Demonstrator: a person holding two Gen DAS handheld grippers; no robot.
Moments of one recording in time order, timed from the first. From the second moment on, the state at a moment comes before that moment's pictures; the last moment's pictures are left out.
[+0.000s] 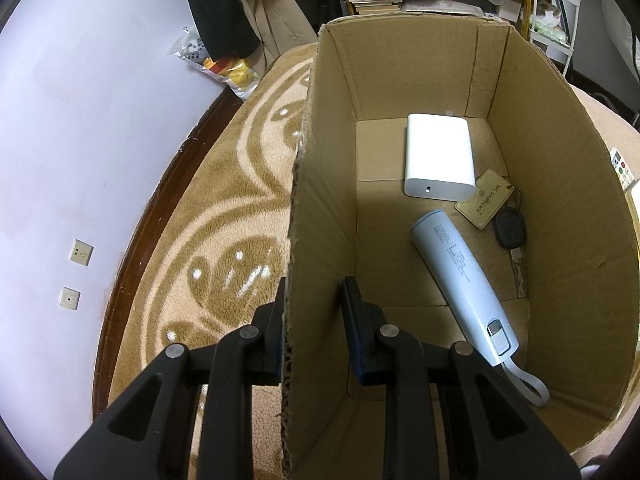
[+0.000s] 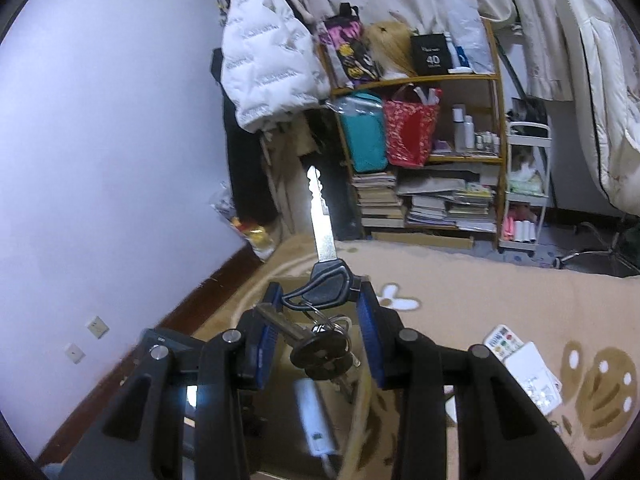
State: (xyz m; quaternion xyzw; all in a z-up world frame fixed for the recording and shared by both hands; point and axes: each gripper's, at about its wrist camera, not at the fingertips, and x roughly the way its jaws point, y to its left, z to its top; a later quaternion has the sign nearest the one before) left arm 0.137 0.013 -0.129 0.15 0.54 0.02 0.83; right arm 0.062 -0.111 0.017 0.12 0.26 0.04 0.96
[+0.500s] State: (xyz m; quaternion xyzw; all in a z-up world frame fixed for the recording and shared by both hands) left arm 0.138 0.016 -0.128 0.15 0.54 0.02 0.83; right arm 0.081 -0.111 -0.037 0.15 0.34 0.06 0.93
